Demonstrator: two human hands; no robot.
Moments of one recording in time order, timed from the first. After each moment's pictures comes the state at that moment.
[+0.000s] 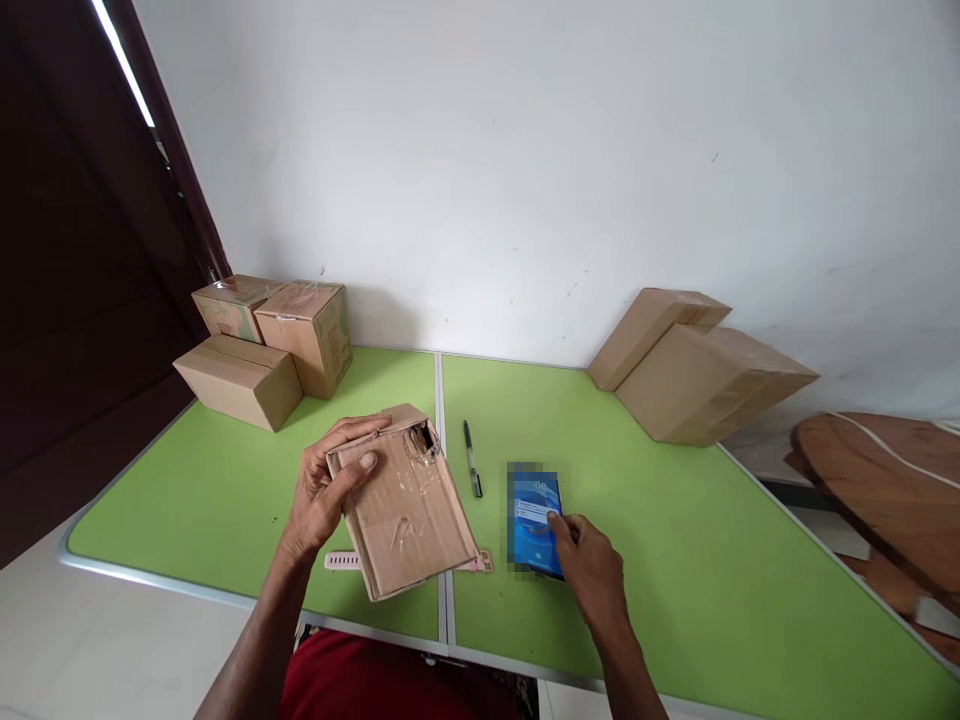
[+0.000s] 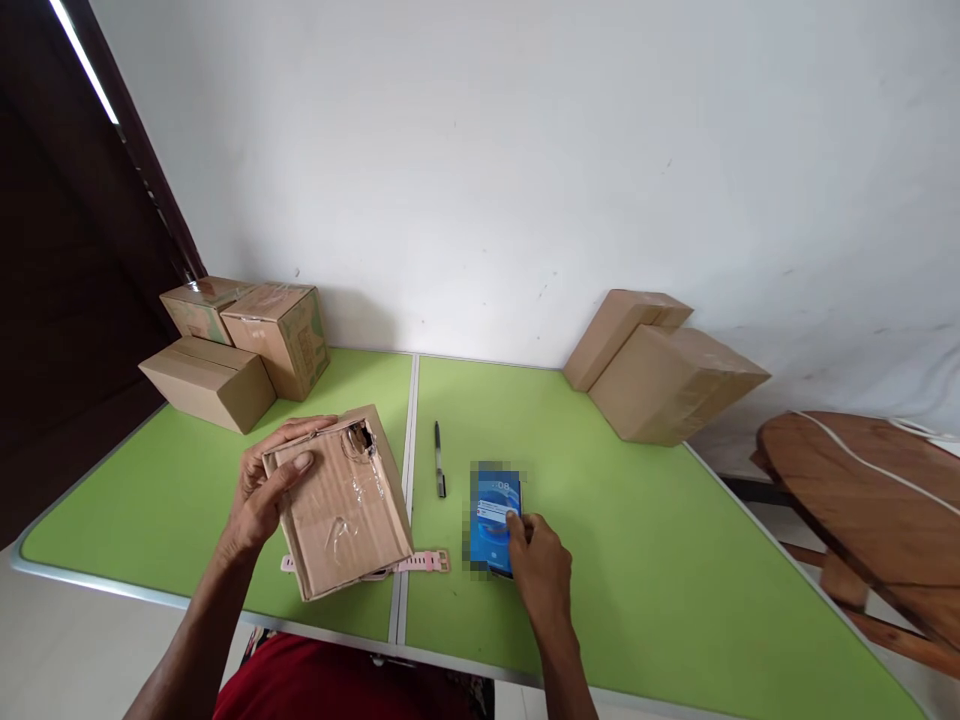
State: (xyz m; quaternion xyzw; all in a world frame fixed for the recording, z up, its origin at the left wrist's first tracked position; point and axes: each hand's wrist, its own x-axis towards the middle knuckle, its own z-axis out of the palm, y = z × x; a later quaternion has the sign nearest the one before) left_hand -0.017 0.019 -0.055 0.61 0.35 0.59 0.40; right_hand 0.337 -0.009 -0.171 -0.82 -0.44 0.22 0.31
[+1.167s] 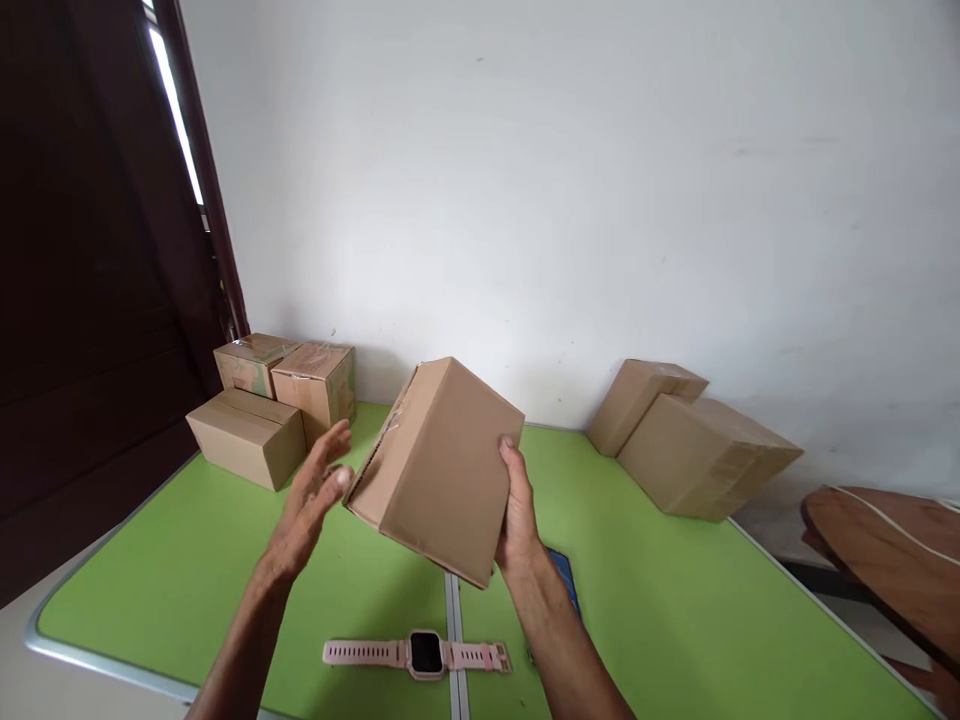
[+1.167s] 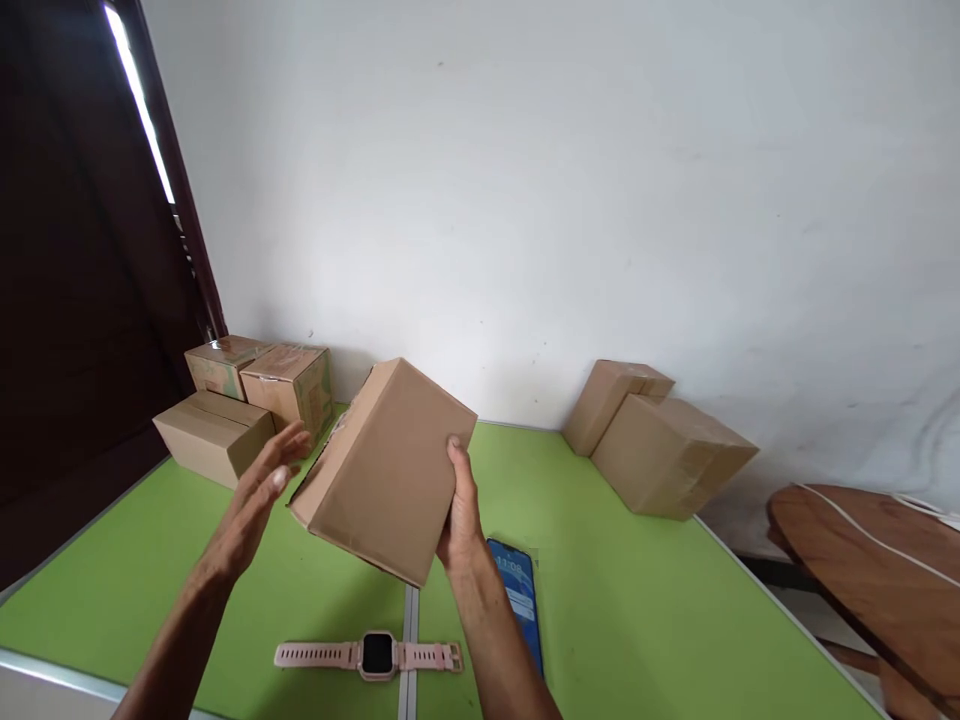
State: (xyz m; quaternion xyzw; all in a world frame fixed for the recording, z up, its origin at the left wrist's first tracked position) left_hand -0.051 0.047 -0.035 0.58 0.43 0.56 0.41; right_hand 0.208 0.070 -0.030 -0.46 -0.37 0.59 0.55
